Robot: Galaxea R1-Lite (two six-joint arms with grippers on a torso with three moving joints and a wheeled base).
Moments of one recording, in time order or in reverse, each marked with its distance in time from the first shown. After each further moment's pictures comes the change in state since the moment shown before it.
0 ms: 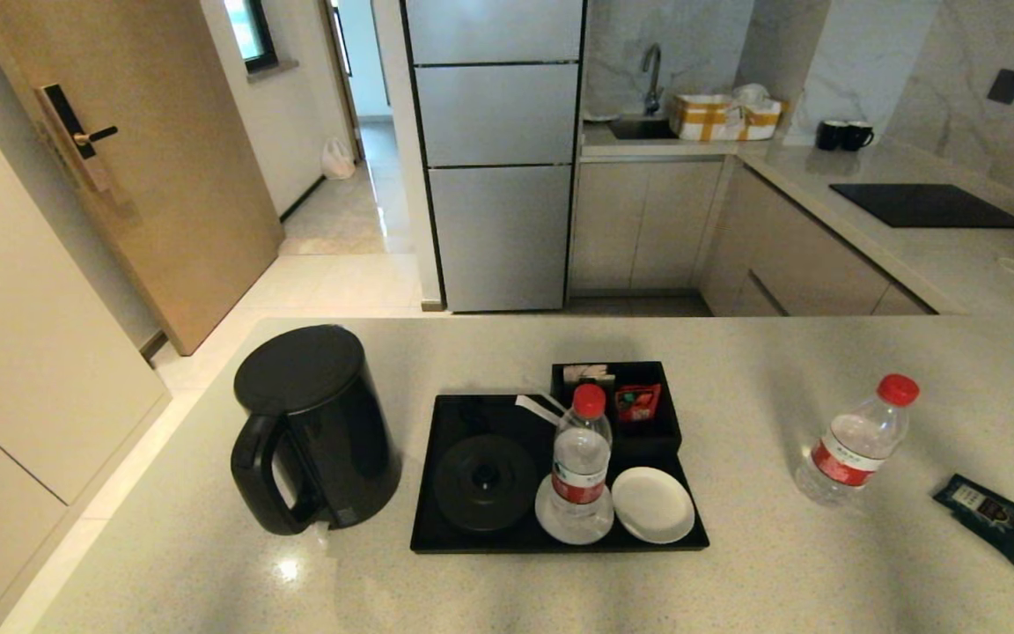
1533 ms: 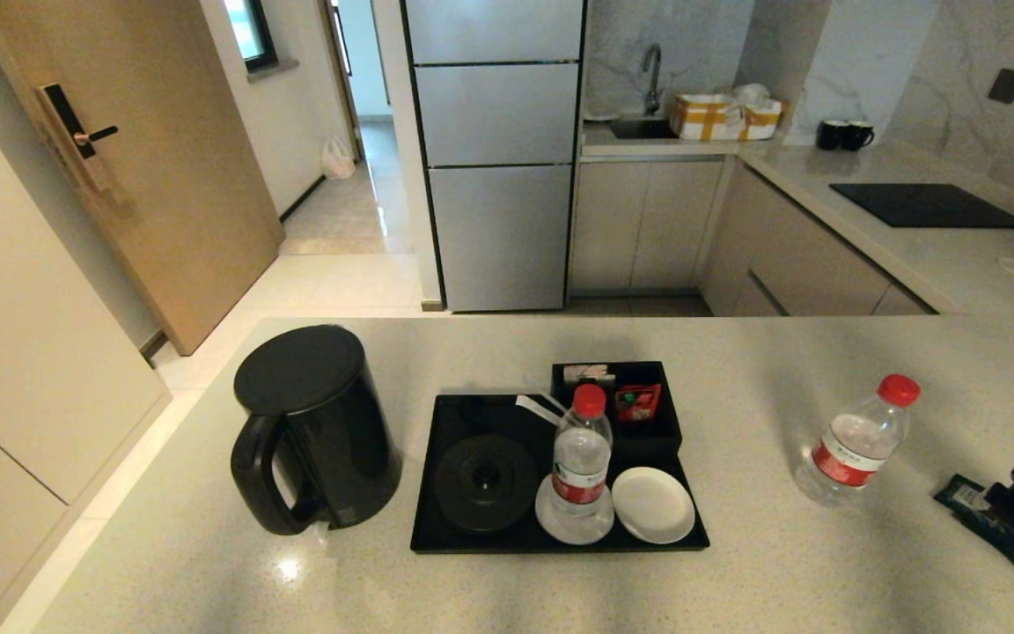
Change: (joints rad) left arm 0.000 0.000 0.000 0.000 0.000 0.000; right arm 0.037 0.263 -0.025 -0.387 -0.016 -0.123
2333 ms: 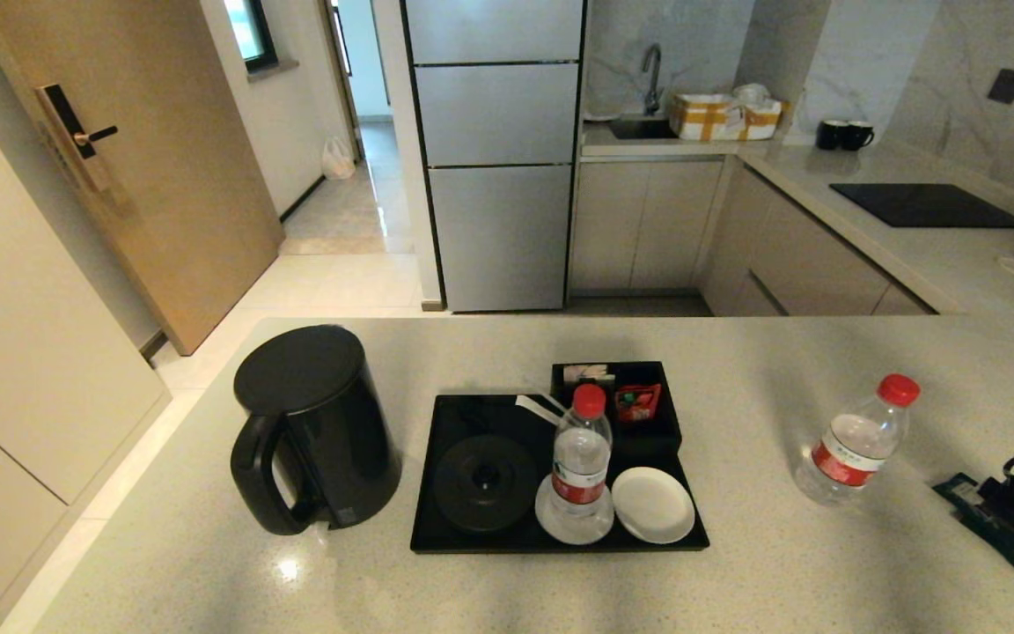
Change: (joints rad) left arm 0.000 0.000 0.000 0.000 0.000 0.001; right arm 0.013 0.015 -0.021 0.000 -0.005 0.023
